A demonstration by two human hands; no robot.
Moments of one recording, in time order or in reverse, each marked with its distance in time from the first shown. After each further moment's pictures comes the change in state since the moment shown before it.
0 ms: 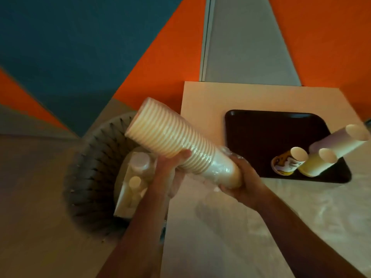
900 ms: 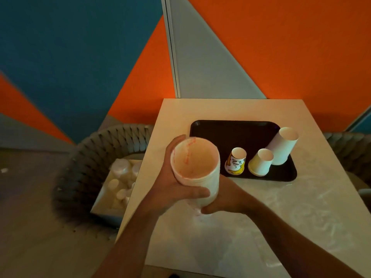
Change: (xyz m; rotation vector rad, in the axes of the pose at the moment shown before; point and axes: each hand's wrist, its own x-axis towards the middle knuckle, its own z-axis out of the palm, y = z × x) left_hand -0.096 -0.071 0.169 0.928 -0.177 0.239; right_hand -0.062 -0.039 -0.157 -1.170 -0.439 -0.540
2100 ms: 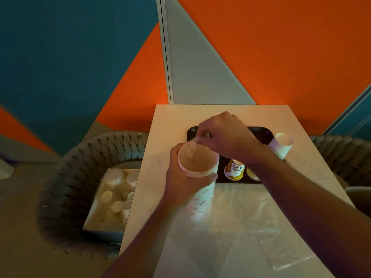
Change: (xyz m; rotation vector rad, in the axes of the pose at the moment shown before) left_hand 0.034 -0.018 -0.003 0.039 0.230 0.049; right_hand 0.053 -0.157 -0.068 -0.806 0.411 -0.229
